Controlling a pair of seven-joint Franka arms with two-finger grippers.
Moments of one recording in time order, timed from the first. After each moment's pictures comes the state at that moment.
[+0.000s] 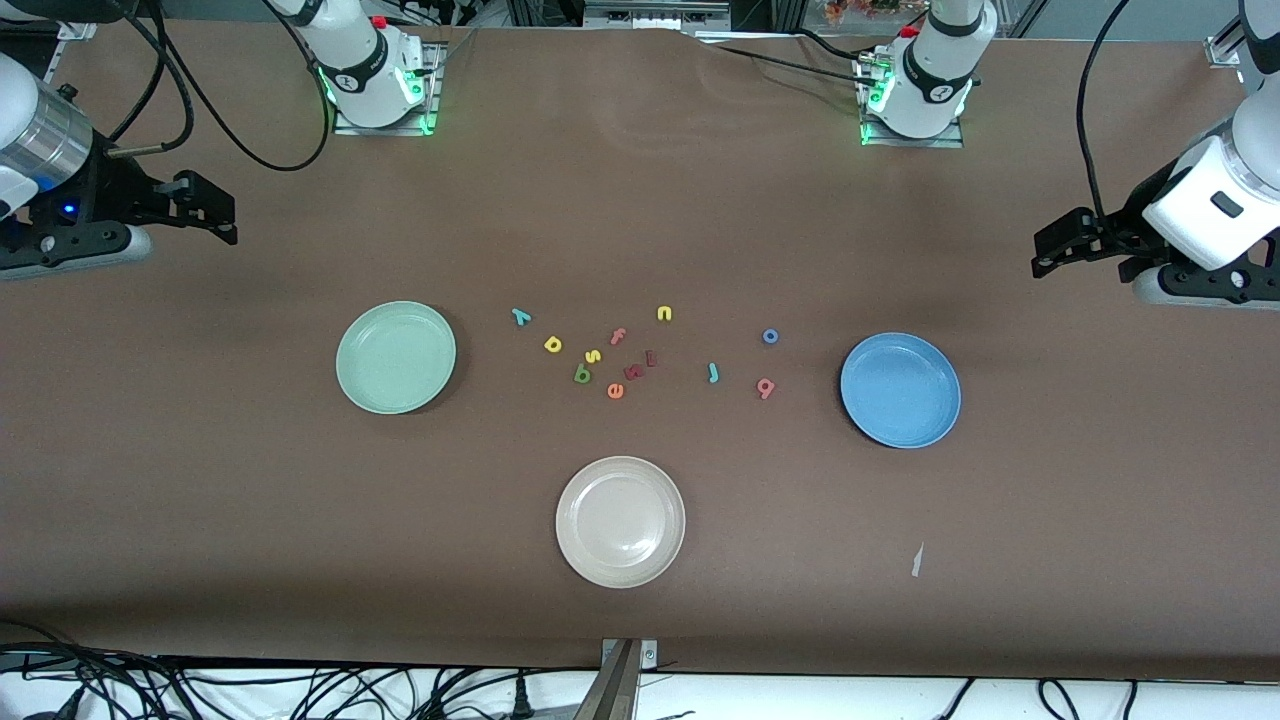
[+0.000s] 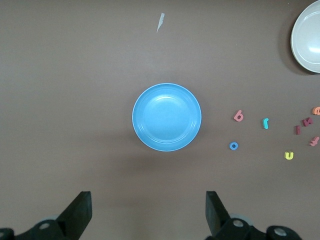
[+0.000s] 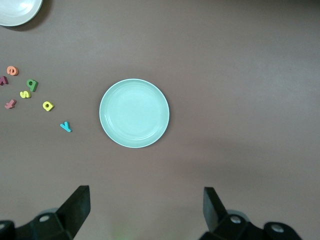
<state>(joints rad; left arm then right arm) 0.16 0.10 -0.26 -1.50 -0.01 1.54 -0.08 0.18 0.03 -0.07 -1.57 -0.02 1.56 -0.08</state>
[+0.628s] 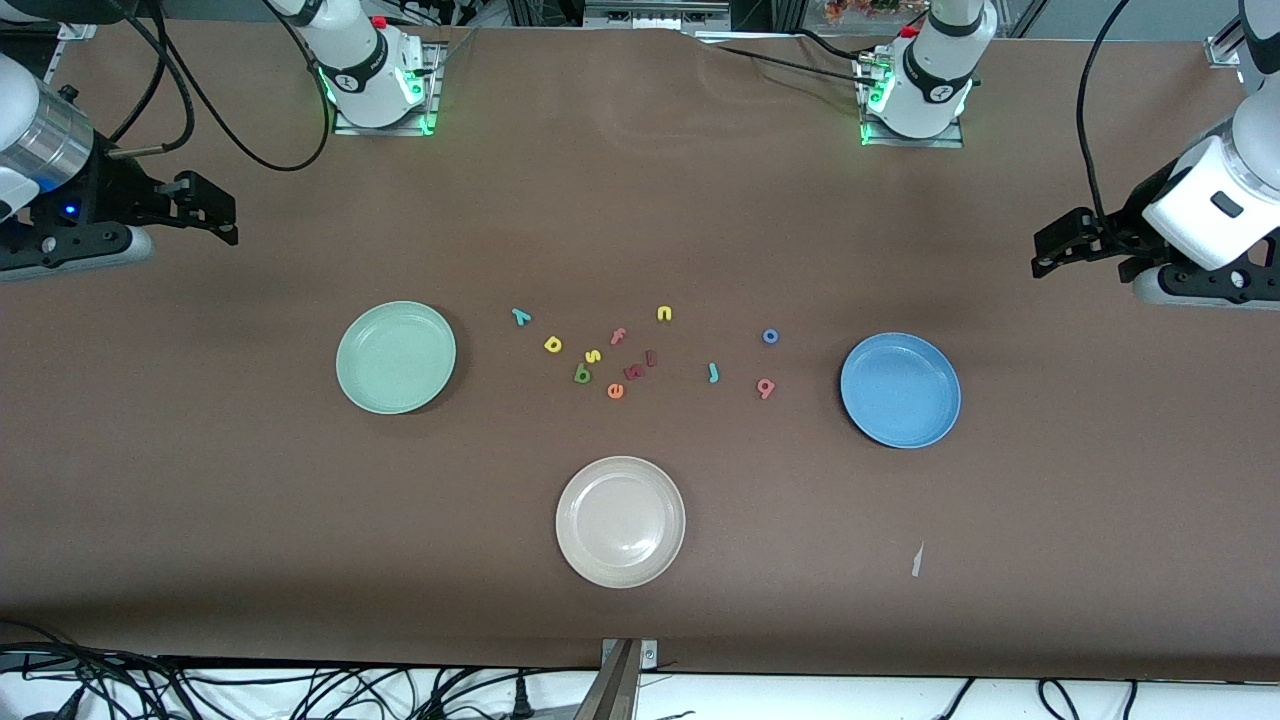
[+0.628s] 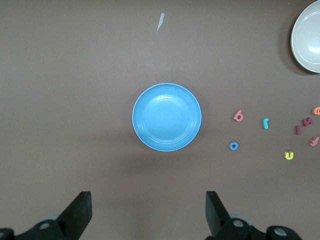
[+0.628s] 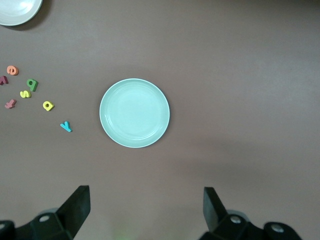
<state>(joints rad) 0.16 0.10 -0.26 -1.50 -0.01 1.54 -0.08 0.18 0.04 -0.07 -1.57 -0.02 1.56 -0.08</state>
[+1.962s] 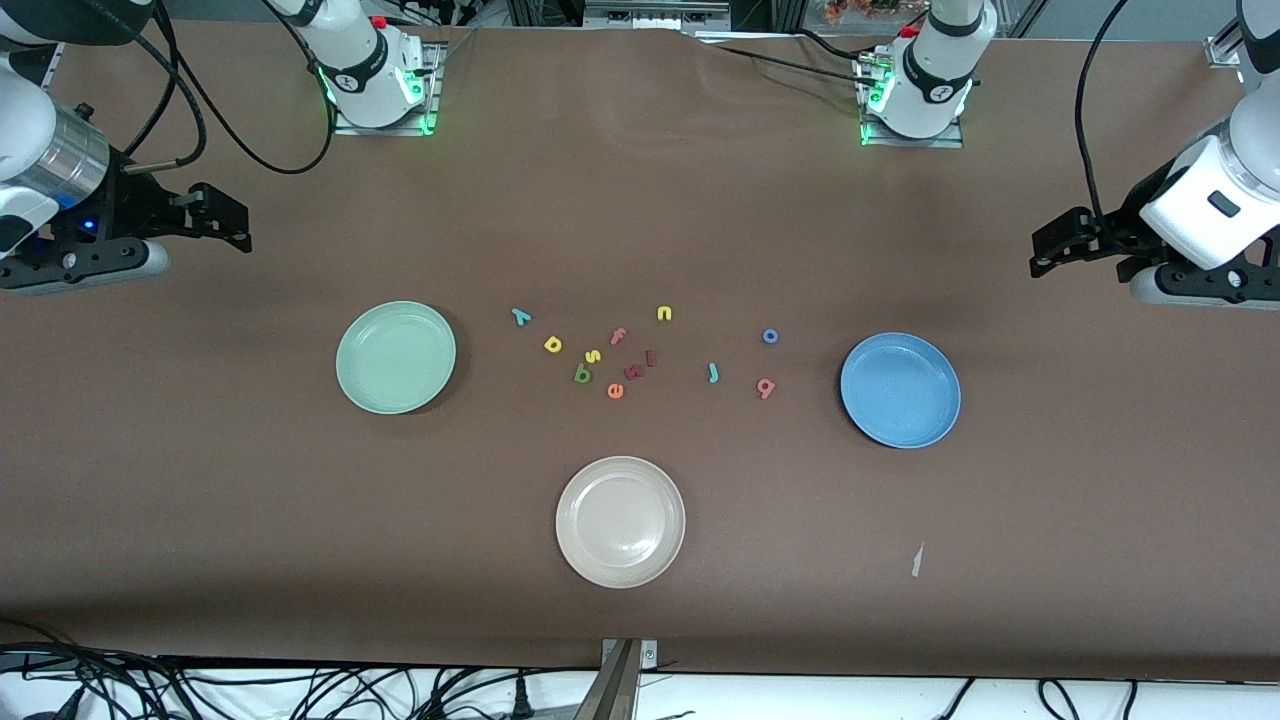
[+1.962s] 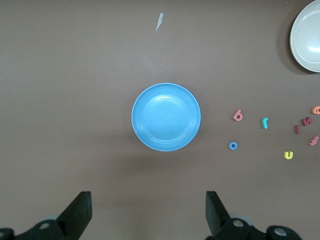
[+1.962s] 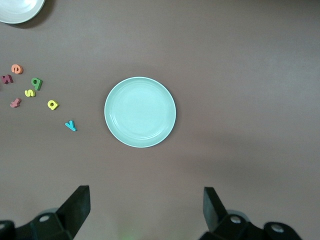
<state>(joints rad) 0.16 0.10 -0.26 -1.50 -0.01 1.54 -0.08 0.18 0.06 -0.07 -1.57 0.01 1.56 -0.08</state>
